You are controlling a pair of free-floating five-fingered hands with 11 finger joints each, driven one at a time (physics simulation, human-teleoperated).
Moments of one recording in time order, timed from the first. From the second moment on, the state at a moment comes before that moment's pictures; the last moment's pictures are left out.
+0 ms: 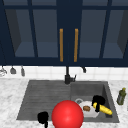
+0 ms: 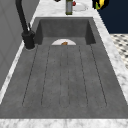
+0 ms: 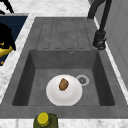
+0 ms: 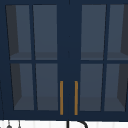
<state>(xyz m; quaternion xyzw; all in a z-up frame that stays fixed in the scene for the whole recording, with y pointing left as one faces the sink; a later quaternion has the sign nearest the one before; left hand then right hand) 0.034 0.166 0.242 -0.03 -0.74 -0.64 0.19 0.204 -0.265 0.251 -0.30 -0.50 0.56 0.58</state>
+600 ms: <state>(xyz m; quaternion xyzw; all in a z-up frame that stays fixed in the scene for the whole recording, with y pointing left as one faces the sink) 0.034 0.166 0.242 -0.03 -0.74 -0.64 0.19 0.229 -0.250 0.235 -0.30 -0.53 0.57 0.56</state>
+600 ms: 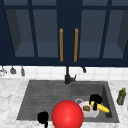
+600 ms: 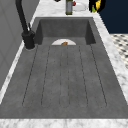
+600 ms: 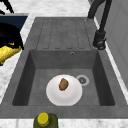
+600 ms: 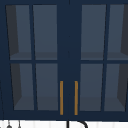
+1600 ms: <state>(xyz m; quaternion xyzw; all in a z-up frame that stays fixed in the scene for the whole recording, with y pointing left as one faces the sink) 0.034 0.166 0.242 -0.03 -0.74 -0.64 0.19 0.379 -0.213 0.140 -0.29 -0.54 0.56 0.56</state>
